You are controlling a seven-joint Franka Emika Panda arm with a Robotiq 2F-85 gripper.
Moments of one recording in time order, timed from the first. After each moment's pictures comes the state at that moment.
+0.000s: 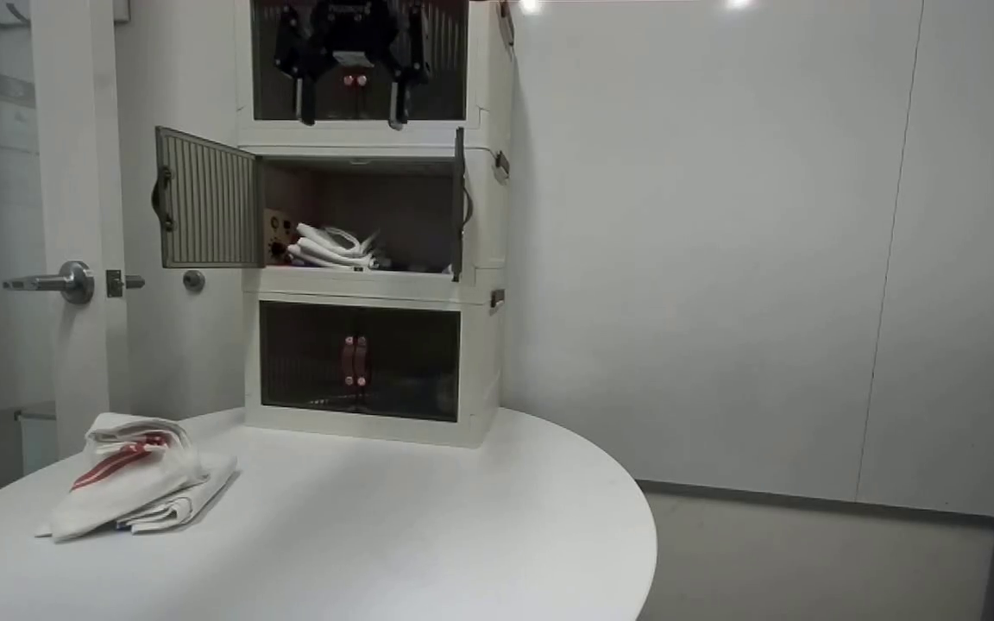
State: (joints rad) arm -0.10 -0.20 -0.22 -2.12 -0.03 1.91 -0.32
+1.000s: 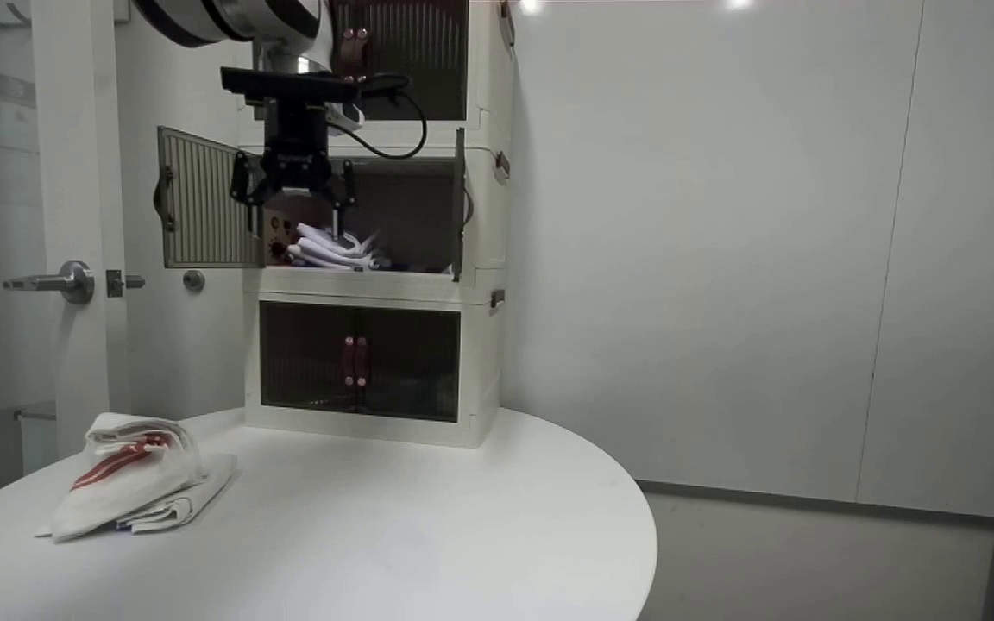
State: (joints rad) arm 0.00 0.23 0.00 -1.86 -0.12 1.97 -0.36
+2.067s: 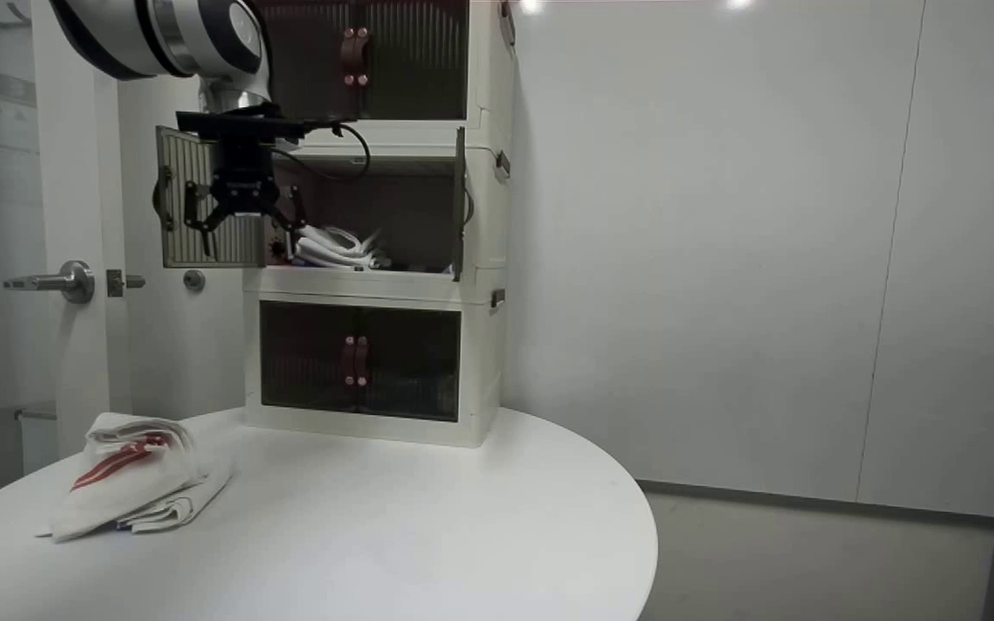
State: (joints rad) arm 0.07 0.31 0.09 -1.83 -0.19 2.11 -0.36
